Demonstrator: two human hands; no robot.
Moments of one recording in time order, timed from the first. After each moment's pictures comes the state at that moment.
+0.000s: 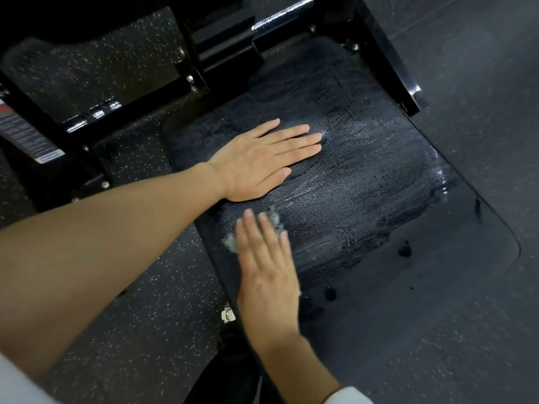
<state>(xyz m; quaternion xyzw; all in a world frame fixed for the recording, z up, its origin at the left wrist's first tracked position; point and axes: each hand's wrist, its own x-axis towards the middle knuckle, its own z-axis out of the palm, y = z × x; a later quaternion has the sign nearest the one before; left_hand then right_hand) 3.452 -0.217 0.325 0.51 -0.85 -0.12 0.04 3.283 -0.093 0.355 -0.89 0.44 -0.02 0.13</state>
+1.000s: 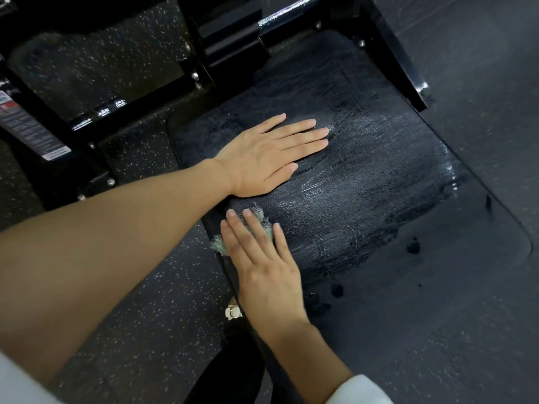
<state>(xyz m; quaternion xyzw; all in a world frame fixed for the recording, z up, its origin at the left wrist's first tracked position) 3.450 -0.216 0.328 0.51 -0.85 -0.12 0.04 3.285 -0.097 0.353 -0.92 0.35 0.01 0.15</state>
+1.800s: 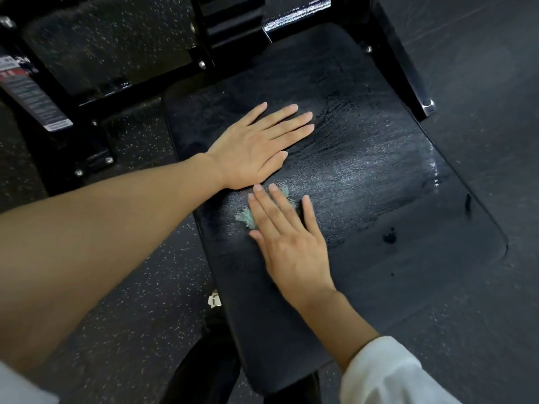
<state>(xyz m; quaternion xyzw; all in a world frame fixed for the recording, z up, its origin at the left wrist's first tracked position) 3.425 -0.194 0.333 0.61 -0.79 -0.10 0.01 3.227 -0.140 0.340 -0.95 0.31 -0.03 0.06</state>
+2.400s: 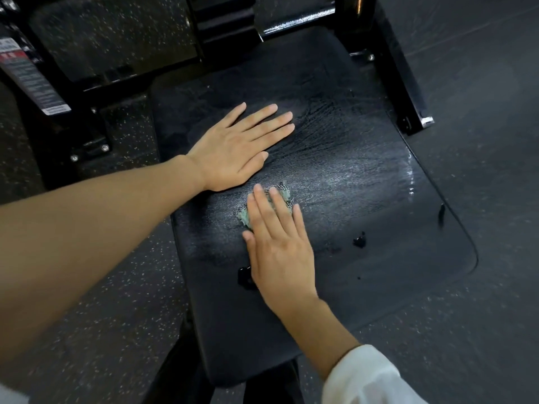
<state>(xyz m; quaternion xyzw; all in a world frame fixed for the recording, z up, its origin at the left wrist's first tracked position) 3.409 -0.187 0.336 0.65 -0.75 -0.10 0.00 3.198 -0.147 0.347 -0.94 0.32 -0.03 0.12</state>
